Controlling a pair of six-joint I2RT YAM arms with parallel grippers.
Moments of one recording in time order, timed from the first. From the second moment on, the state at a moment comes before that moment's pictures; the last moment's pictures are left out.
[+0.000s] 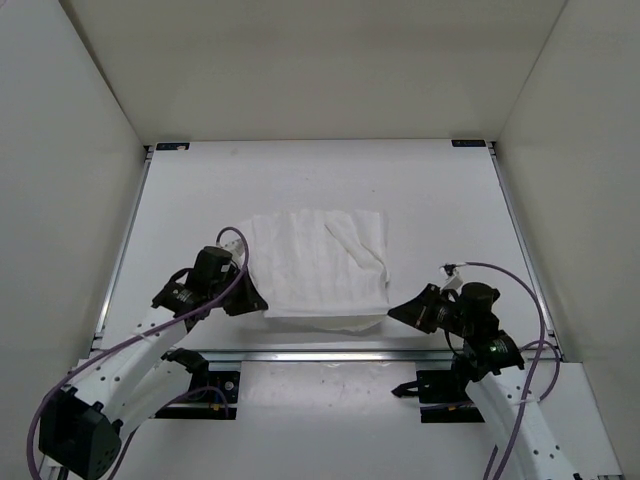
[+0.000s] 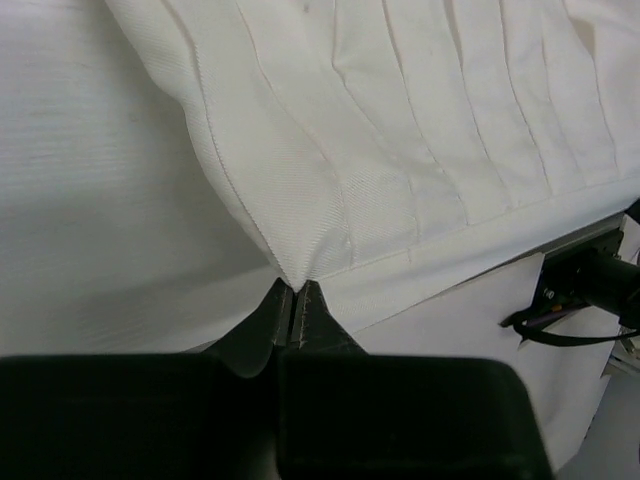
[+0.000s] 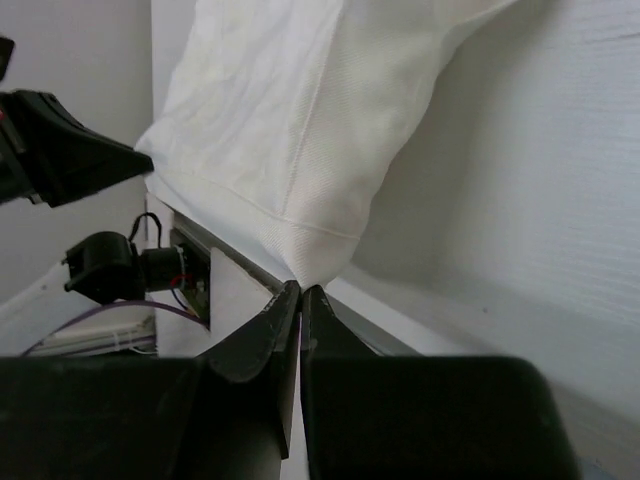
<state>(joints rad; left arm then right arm) -0.44 0.84 0.56 -0.61 0.24 -0.64 0.23 0.32 0.21 -0.43 -0.59 0.80</state>
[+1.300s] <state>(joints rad) -0.50 0.77 0.71 -0.73 0.12 -0.50 0.27 0.41 0.41 -0.66 -0.45 0.54</state>
